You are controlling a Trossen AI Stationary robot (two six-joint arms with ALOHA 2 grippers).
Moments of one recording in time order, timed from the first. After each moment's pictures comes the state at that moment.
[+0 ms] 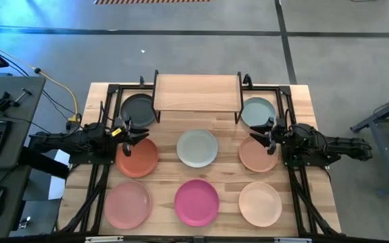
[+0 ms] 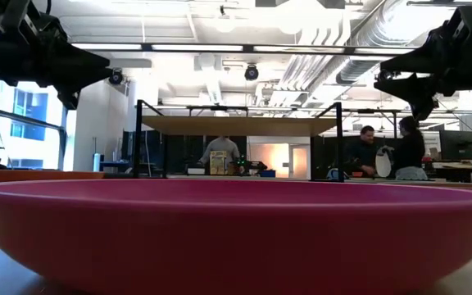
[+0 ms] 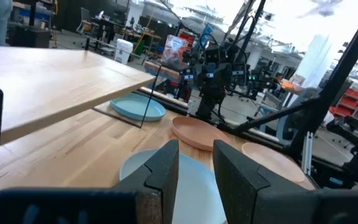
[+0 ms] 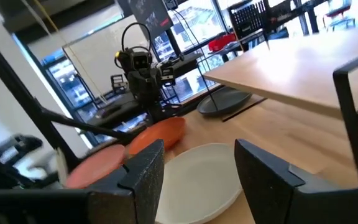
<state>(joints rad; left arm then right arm) 0.01 0.01 0.01 0.05 -0.18 -0.31 -0.08 0.01 0.01 0.03 0.12 0.46</state>
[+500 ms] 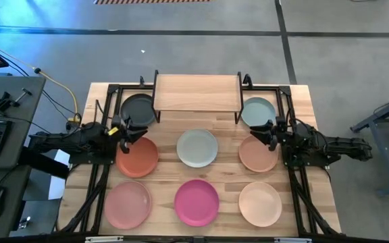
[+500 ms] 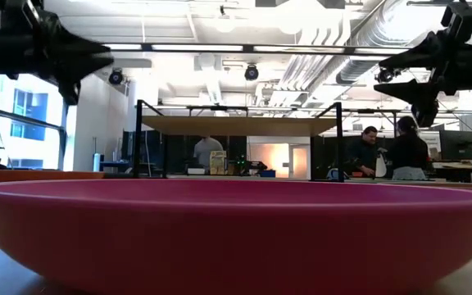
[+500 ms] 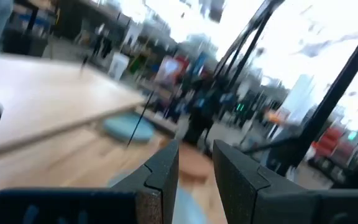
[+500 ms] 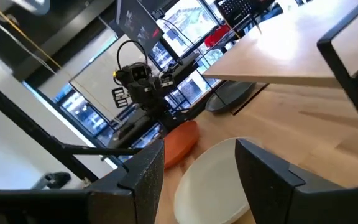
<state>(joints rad) 0.01 0.01 0.01 0.16 -0.20 -0.42 -0.08 0.01 0.01 0.04 0.14 0.71</state>
